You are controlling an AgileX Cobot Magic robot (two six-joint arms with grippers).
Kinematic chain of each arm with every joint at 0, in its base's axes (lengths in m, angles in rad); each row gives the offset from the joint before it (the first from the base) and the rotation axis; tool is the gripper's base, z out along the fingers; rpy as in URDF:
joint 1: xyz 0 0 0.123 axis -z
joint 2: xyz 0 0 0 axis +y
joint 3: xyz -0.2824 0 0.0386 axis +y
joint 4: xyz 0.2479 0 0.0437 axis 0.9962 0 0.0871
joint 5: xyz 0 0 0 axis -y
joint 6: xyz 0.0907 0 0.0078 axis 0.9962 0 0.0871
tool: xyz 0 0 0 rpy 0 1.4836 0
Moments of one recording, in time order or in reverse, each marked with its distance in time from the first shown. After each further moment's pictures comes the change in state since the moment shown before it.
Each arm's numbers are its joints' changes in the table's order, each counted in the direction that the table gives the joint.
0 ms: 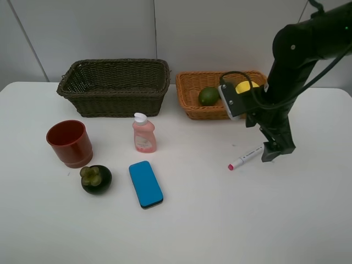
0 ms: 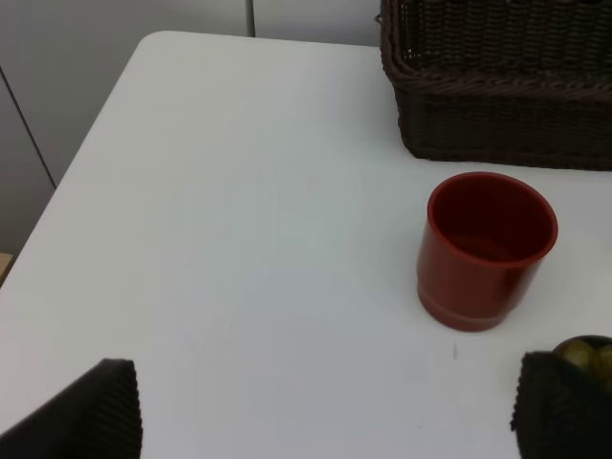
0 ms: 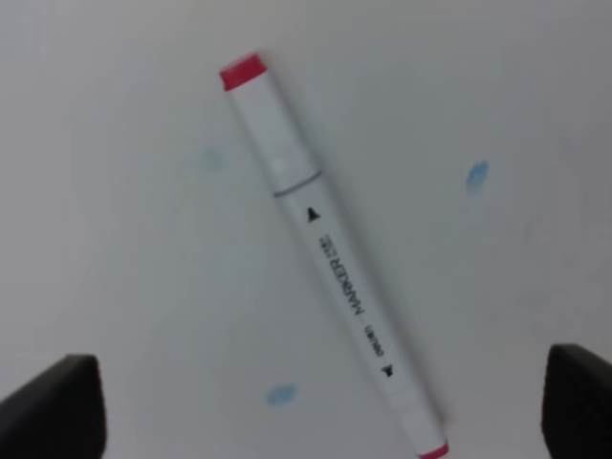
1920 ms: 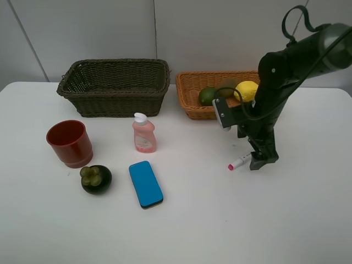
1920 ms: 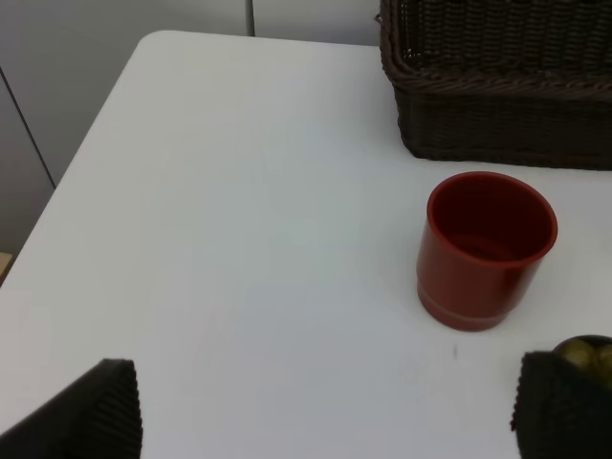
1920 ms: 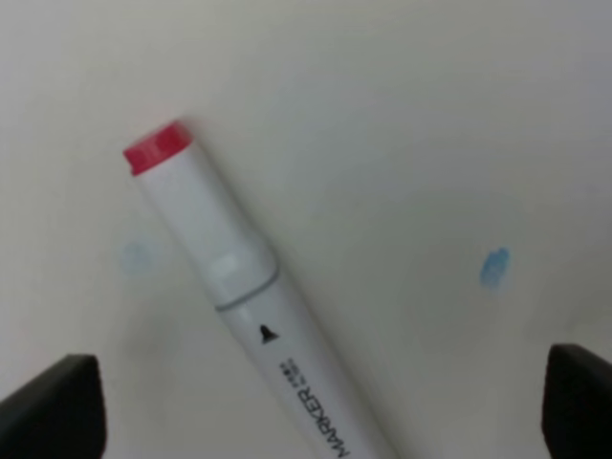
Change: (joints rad) left arm 0.000 0.000 0.000 0.000 0.000 0.000; right arm 0.024 0.155 -0.010 0.039 0.122 -0.004
